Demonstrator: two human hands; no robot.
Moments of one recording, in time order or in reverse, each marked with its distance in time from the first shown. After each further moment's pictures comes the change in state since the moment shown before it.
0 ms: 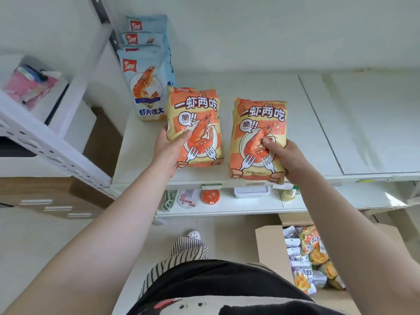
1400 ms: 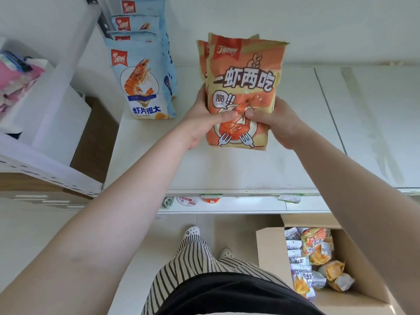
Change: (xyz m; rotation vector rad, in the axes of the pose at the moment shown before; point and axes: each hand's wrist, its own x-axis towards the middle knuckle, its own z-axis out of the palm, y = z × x) left_hand 0.066 0.037 0.074 0.224 -0.419 0.074; right_hand 0.096 -0.061 0.031 -0.167 -0.356 -0.178
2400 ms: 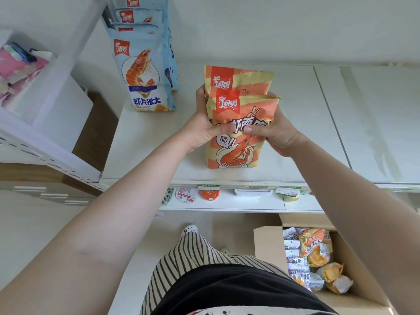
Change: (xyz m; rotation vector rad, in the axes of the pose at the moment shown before) left_hand -0.027 -0.030 0.008 0.112 -0.136 0.232; right_hand -0.021 0.040 -0.001 0.003 -0.087 -0.089
